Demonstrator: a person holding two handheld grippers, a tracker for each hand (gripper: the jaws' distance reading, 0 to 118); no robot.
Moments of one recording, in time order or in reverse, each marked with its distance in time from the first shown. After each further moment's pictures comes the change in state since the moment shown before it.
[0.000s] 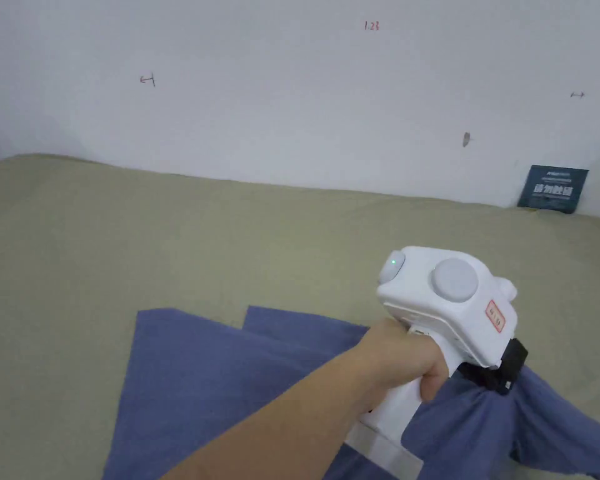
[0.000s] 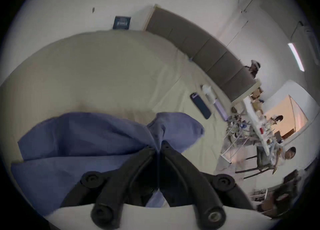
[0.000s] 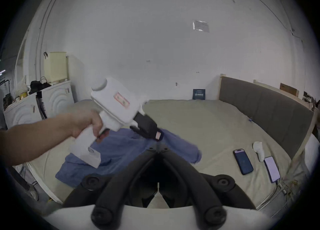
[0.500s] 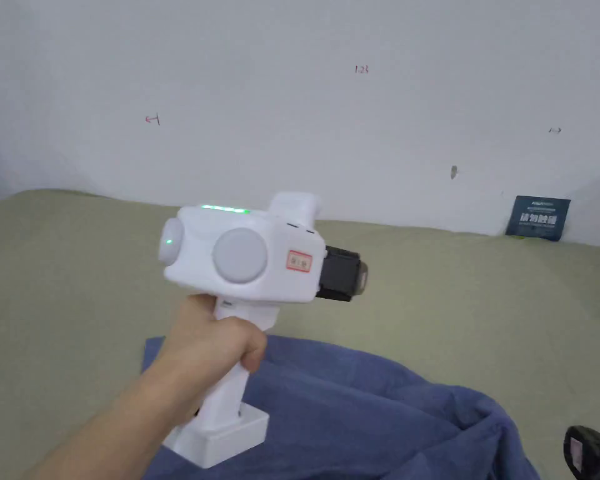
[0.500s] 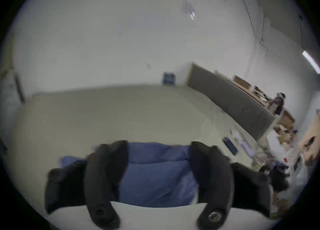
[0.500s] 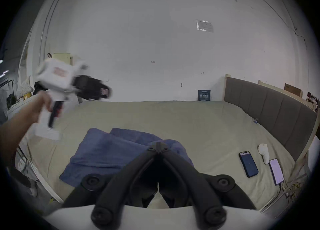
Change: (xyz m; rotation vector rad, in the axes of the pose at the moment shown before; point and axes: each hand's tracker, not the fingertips) left arm -0.031 -0.107 0.256 0.610 0.434 0.071; right arm -0.015 0.007 -0.008 0.011 0.053 0.005
